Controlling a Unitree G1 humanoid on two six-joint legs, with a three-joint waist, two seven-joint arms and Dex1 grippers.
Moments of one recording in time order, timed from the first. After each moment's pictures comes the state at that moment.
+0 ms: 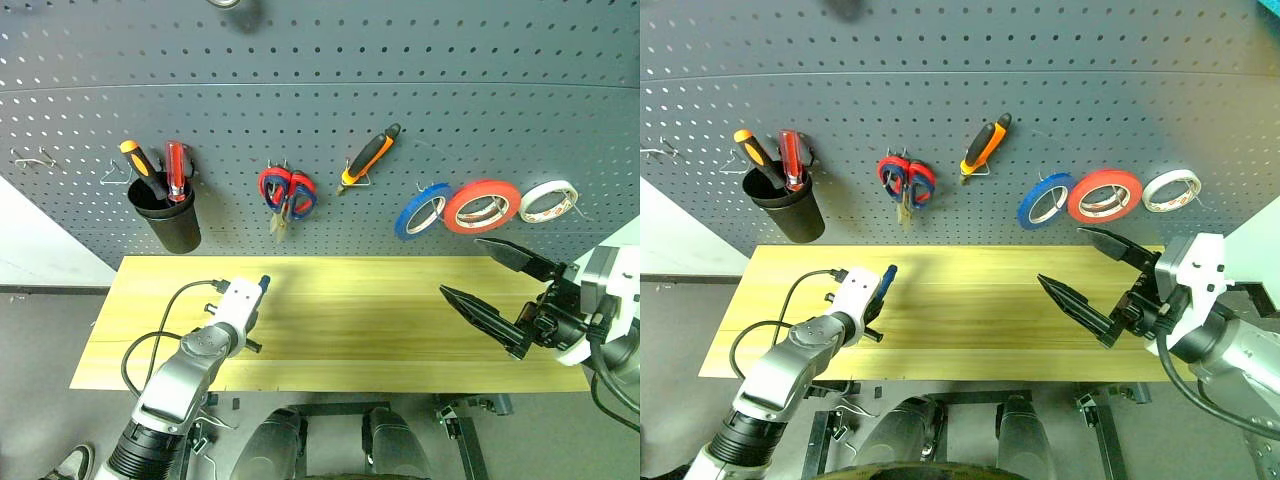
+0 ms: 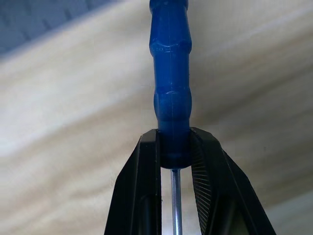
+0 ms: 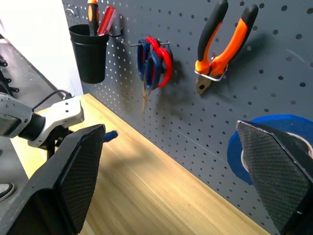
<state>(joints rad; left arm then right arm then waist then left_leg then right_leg) -0.05 0.40 -0.22 -0.32 -0.04 0.78 -0.14 0.30 -0.77 -0.55 -0.80 0.92 0.47 0.67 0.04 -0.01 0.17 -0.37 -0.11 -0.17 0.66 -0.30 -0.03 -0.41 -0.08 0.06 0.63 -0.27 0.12</state>
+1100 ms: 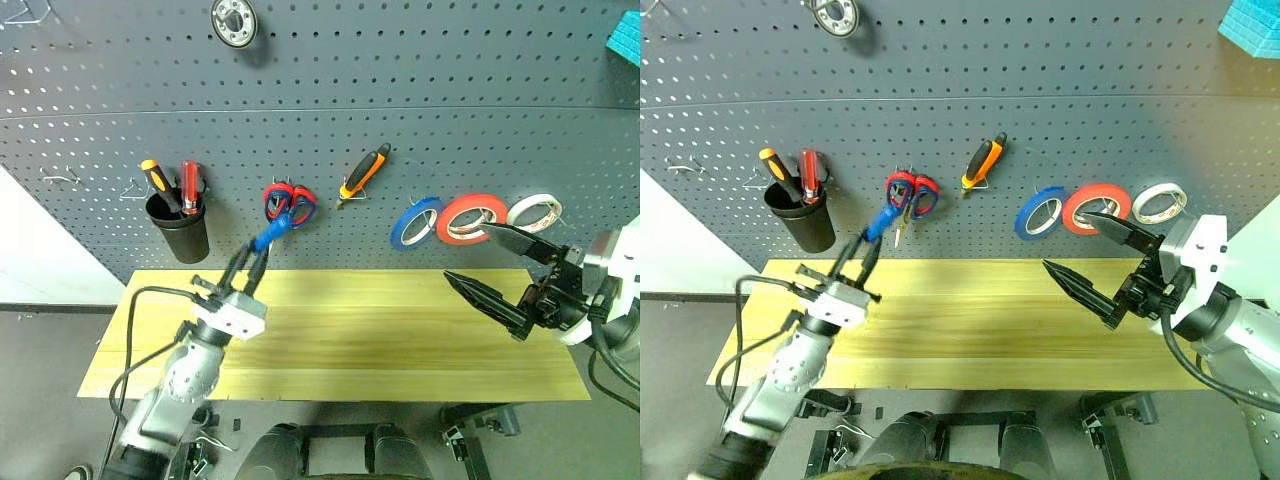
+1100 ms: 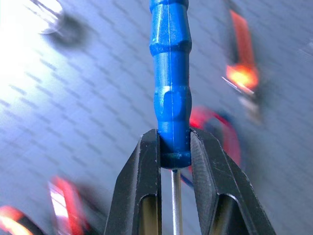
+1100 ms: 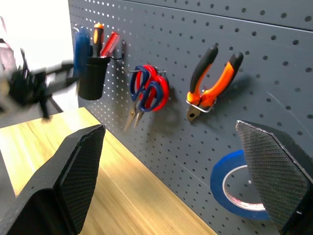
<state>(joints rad) -0.06 0.39 -0.09 -0.14 0.37 -0.55 0.14 0.17 -0.77 -0.52 -0.69 0.86 0.47 0.74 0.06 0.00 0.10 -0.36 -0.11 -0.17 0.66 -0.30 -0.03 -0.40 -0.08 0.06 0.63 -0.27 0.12</state>
